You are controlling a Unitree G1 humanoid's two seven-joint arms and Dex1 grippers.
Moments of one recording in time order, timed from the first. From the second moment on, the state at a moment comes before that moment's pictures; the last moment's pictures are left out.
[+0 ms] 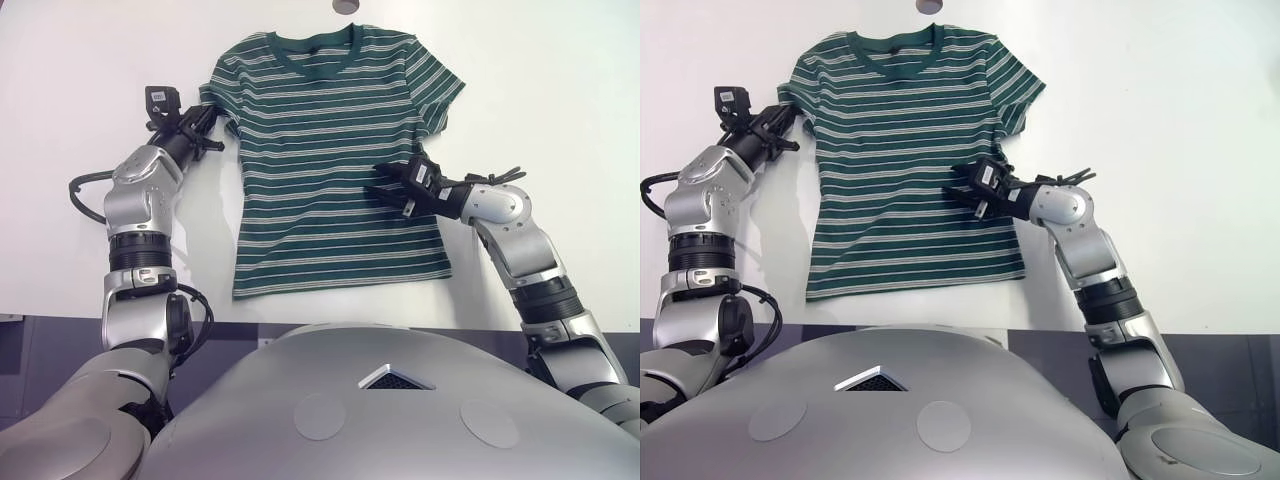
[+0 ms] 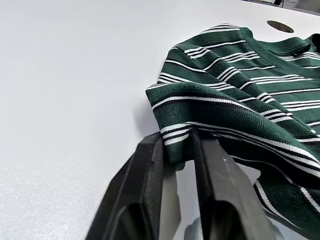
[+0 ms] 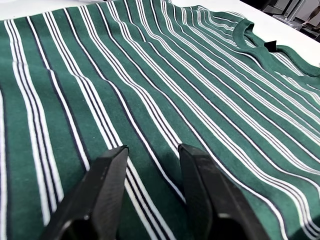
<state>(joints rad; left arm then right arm) -0.25 0.37 0.16 0.42 -0.31 0.35 -0.43 -0.03 -0.47 0.32 0.00 0.07 0.09 0.80</state>
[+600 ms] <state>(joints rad) -0.45 0.62 0.17 0.81 -0.33 0.46 -0.87 -0.04 -0.53 0.42 -0.02 -0.04 -0.02 0.82</state>
